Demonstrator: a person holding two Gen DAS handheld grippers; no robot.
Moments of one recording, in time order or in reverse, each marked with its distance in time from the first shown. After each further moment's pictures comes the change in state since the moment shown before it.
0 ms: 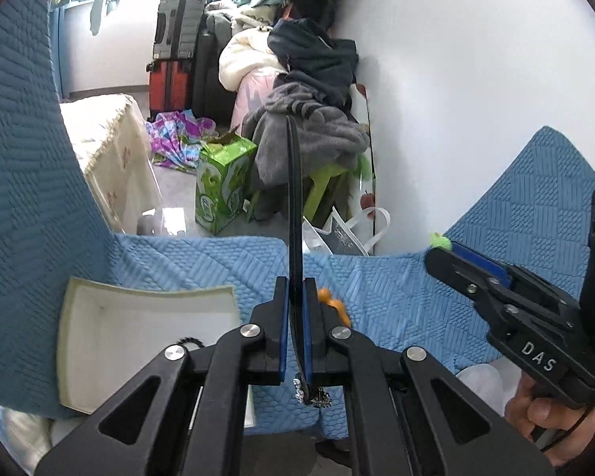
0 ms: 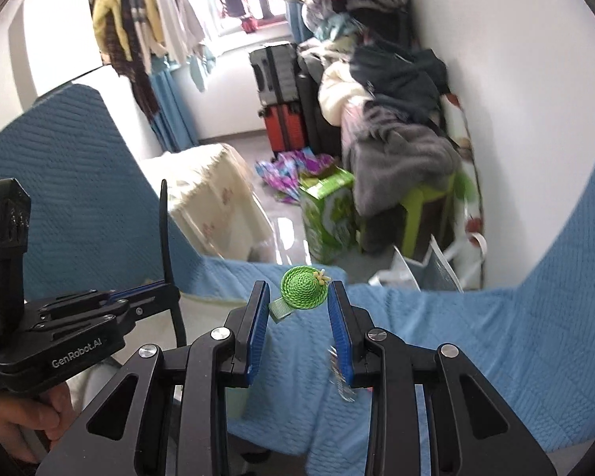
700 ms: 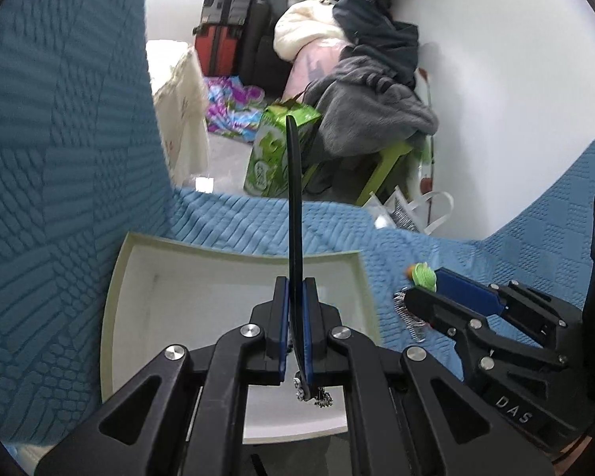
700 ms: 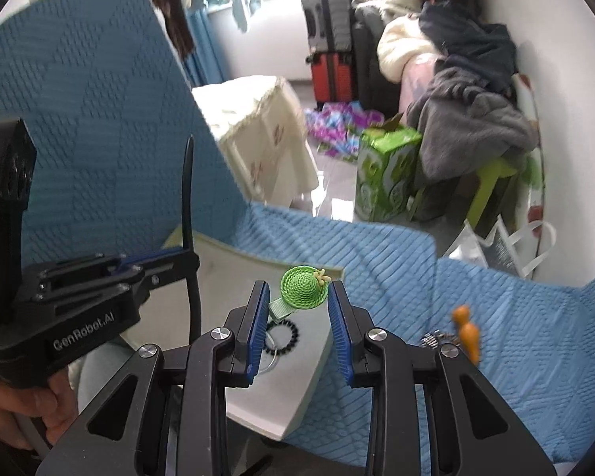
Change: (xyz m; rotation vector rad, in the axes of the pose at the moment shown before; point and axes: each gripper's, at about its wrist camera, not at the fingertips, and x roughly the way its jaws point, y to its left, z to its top) left arm 0.049 0.125 -0.043 -0.095 0.089 0.085; right arm 0.125 0.090 -0.052 -0.119 0.212 0.057
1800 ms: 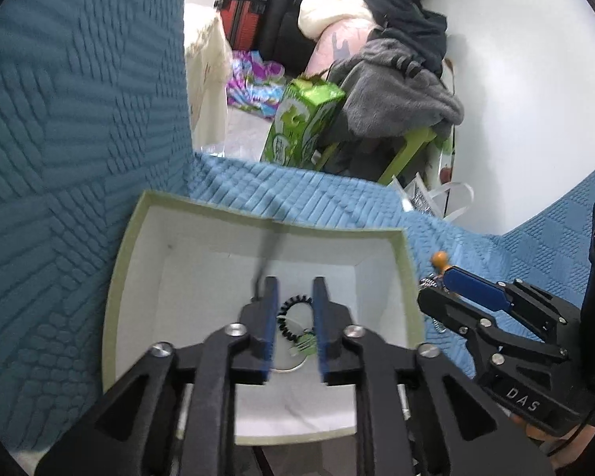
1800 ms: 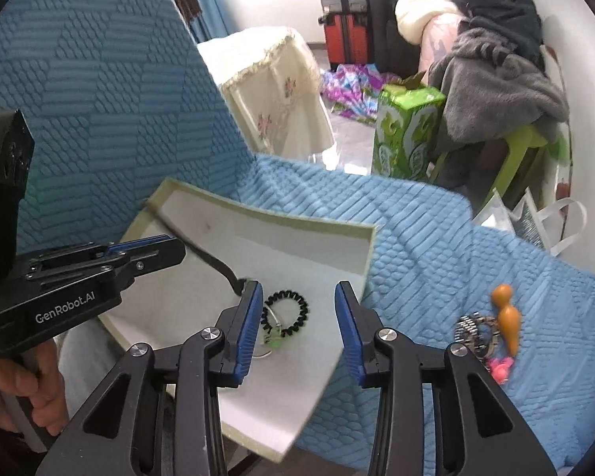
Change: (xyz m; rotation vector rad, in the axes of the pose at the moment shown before) left arm 0.010 0.022 -0.009 -0.059 0.050 0.018; right arm 0.028 -0.002 -0.009 -0.013 0.070 0.038
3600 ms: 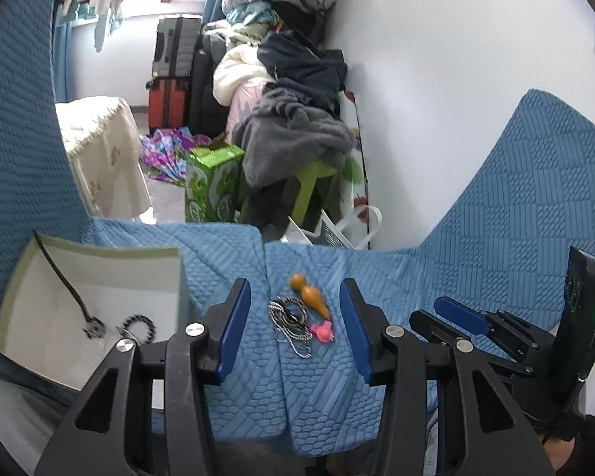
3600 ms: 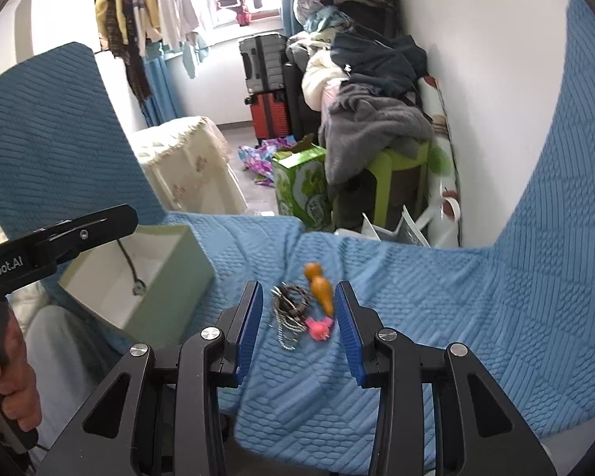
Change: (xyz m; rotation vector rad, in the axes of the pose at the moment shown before) left arm -0.023 -0.198 -0.070 0.162 -0.253 -0.117; right arm -0.129 -0.155 -0.121 0.101 -0.278 -0.165
